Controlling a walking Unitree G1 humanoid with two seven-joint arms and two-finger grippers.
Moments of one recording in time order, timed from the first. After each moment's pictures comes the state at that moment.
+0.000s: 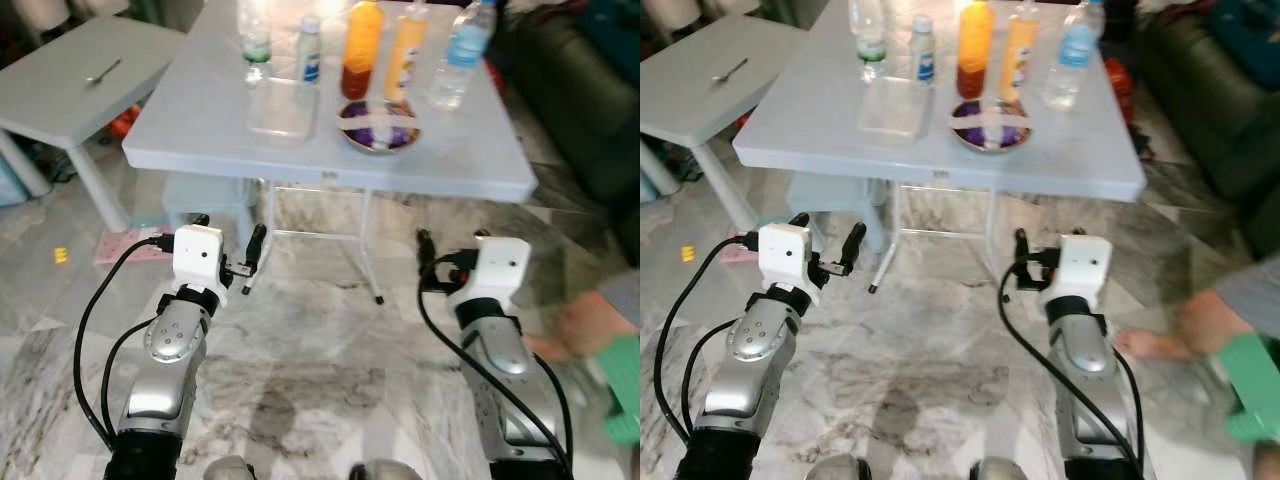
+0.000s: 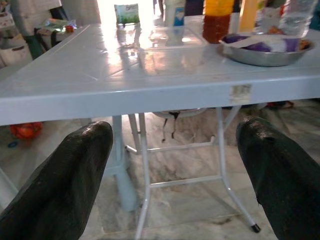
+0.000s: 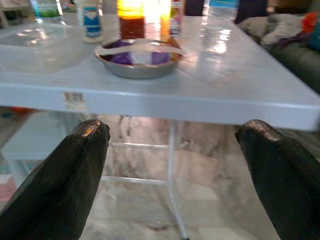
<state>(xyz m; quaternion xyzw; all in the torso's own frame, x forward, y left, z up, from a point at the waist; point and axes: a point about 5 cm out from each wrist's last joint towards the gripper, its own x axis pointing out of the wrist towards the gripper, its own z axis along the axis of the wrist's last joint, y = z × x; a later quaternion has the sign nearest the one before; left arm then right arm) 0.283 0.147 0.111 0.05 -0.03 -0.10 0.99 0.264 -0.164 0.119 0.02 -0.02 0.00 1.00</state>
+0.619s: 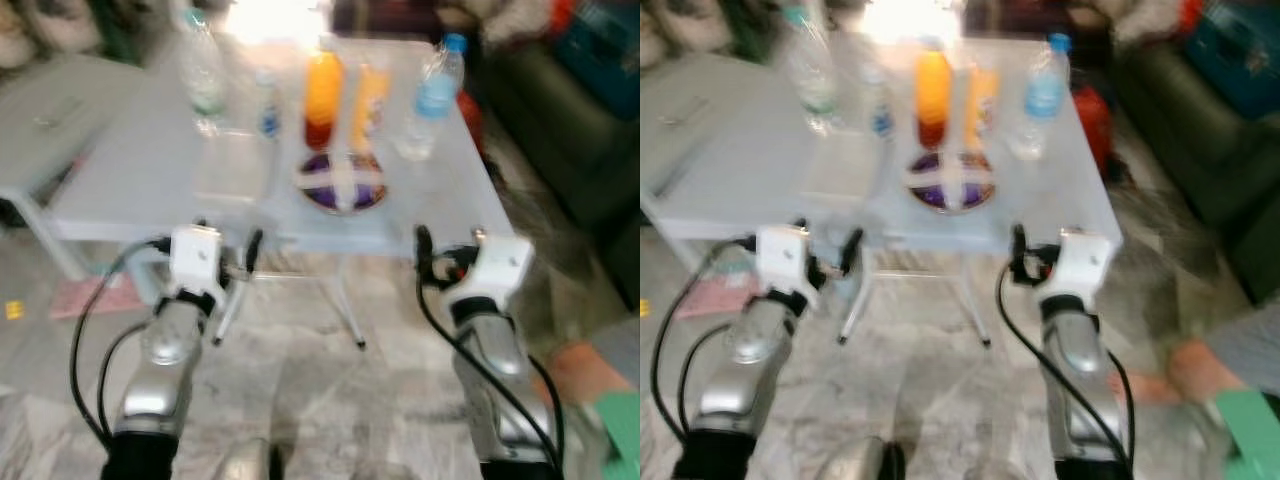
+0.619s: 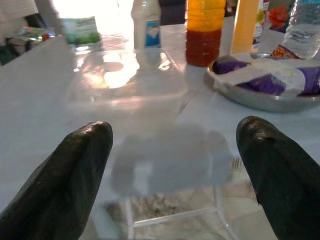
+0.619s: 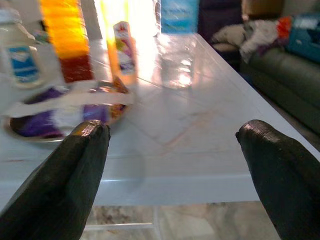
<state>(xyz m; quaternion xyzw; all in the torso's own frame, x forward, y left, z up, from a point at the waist) 0.282 0.146 0.108 0.04 -0.02 -0.10 0.99 0.263 -0.162 0.122 0.05 -0.02 -0.02 1.00</state>
